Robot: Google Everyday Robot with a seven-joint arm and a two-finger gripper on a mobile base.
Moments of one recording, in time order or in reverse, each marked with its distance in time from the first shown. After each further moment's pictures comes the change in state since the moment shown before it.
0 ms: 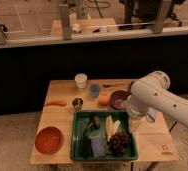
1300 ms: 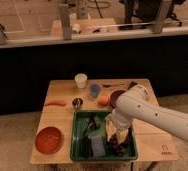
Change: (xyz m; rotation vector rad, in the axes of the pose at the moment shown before) arm -0.066 0.028 0.069 -0.069 -0.102 -0.250
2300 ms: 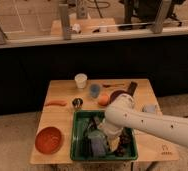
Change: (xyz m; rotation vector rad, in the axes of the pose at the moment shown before) arm -0.043 0.009 0.050 -0.066 -0.016 -0.082
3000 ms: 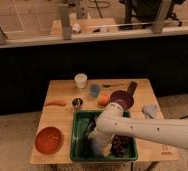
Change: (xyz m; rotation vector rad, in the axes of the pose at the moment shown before) arm -0.030 0.002 0.051 -0.017 -0.024 -0.075
